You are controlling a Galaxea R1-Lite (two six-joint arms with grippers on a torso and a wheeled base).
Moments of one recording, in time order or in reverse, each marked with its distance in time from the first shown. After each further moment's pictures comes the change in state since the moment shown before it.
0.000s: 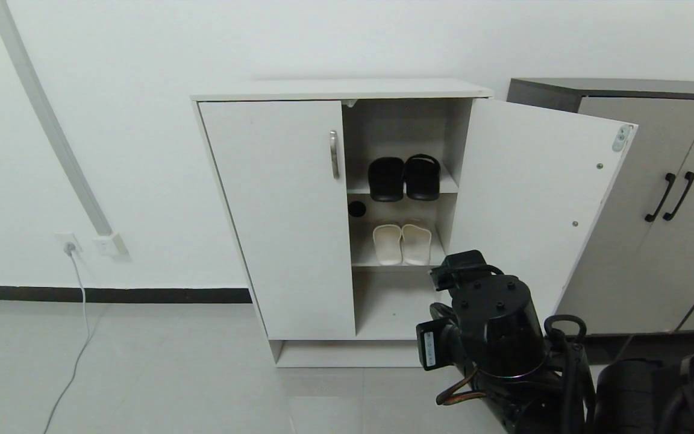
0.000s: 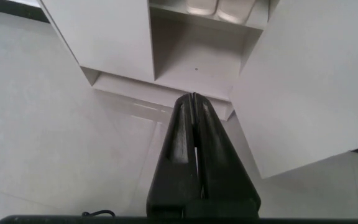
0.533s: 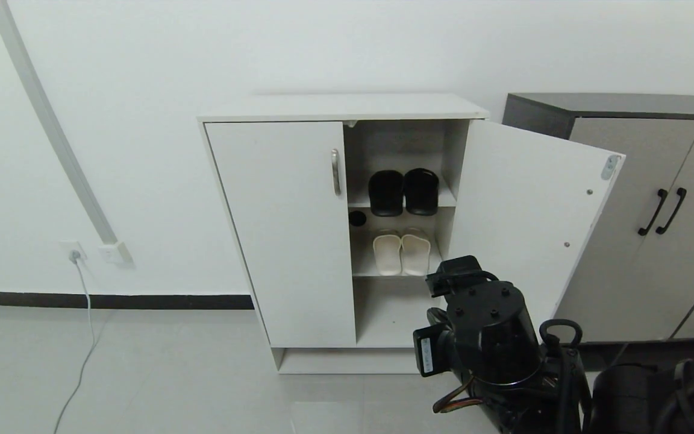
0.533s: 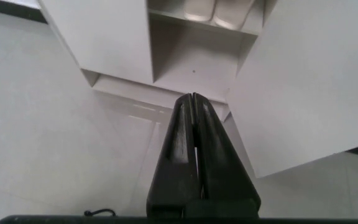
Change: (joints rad) left arm 0.000 0.000 0.000 0.000 0.000 0.000; right arm 0.002 0.010 0.003 0.000 0.000 -0.001
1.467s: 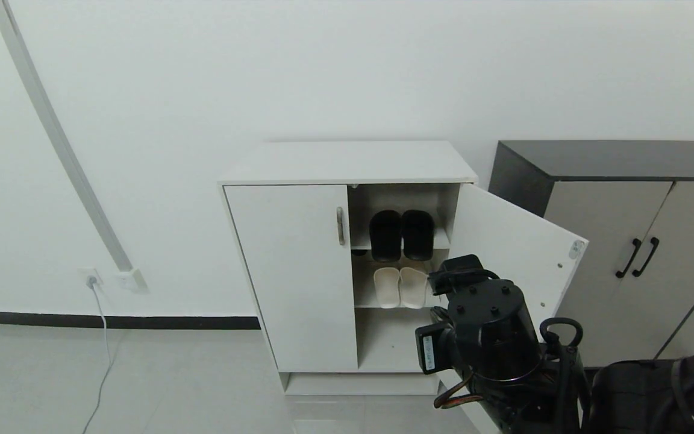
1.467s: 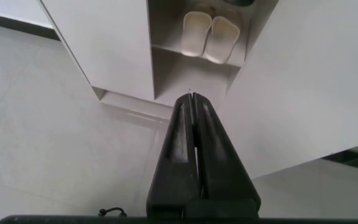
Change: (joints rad) left arm 0.000 0.000 0.000 0.000 0.000 0.000; right arm -0.002 0.004 0.000 0.000 -0.002 0.000
